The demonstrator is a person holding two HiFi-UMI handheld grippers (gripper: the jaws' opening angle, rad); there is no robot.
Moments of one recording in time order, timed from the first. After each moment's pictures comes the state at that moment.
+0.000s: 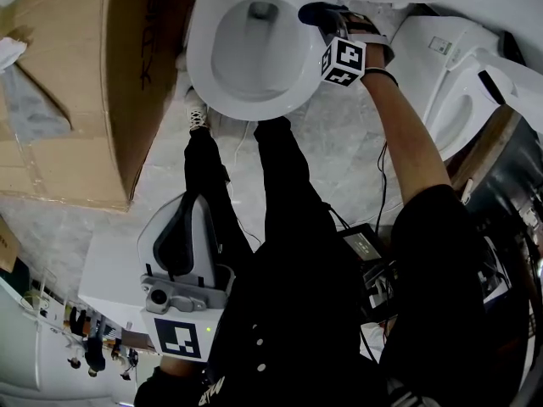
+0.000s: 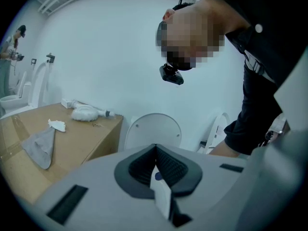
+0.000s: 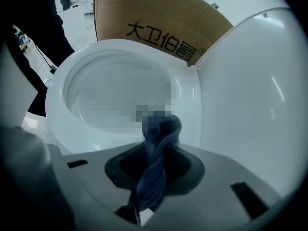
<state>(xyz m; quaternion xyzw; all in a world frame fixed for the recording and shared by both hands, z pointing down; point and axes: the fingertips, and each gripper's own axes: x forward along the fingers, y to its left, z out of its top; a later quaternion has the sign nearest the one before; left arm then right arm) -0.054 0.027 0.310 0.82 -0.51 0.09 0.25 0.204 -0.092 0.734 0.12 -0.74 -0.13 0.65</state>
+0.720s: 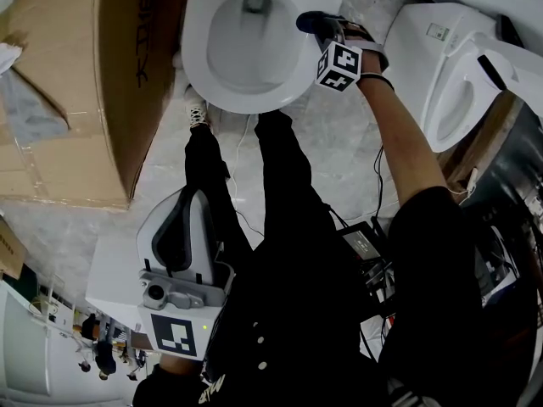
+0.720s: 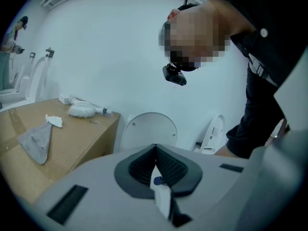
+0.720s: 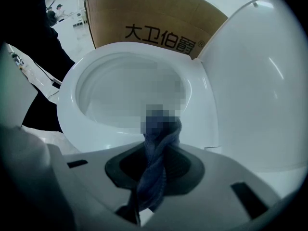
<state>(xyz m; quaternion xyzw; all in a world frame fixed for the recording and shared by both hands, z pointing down) -0.049 0.035 0.309 0.82 -0.50 0.08 0.26 0.215 -0.039 0.741 0.15 -0.74 -0.04 0.66</state>
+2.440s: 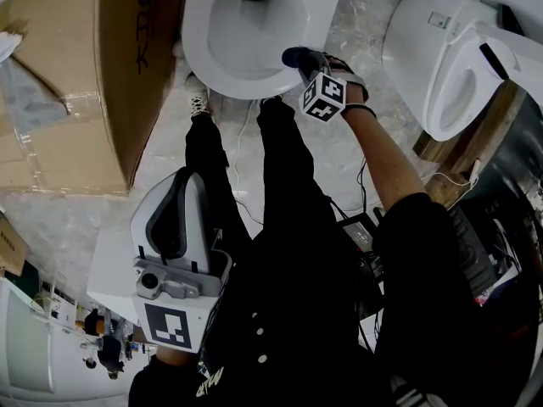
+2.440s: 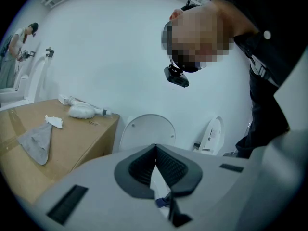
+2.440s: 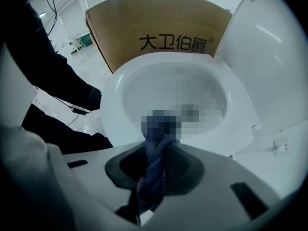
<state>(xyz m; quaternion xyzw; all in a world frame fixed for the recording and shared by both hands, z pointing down) -0.054 0.040 0.302 0.83 -0.49 0.07 0.26 0.169 0.102 0.744 0.14 -0.76 0.11 0.62</state>
